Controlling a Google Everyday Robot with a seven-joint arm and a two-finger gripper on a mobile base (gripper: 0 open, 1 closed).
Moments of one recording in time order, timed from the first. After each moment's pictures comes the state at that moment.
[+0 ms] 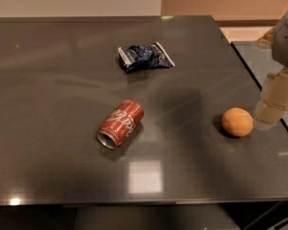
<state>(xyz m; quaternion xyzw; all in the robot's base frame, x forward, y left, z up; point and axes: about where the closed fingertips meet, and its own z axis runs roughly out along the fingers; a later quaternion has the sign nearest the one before) 0.438 -0.217 0.976 -0.60 0.78 -0.03 0.16</state>
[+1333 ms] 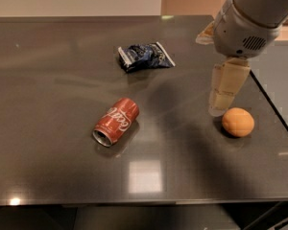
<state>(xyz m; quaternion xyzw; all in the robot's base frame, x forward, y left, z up) 0.478 -0.136 0.967 -0.70 0.69 0.00 0.17</state>
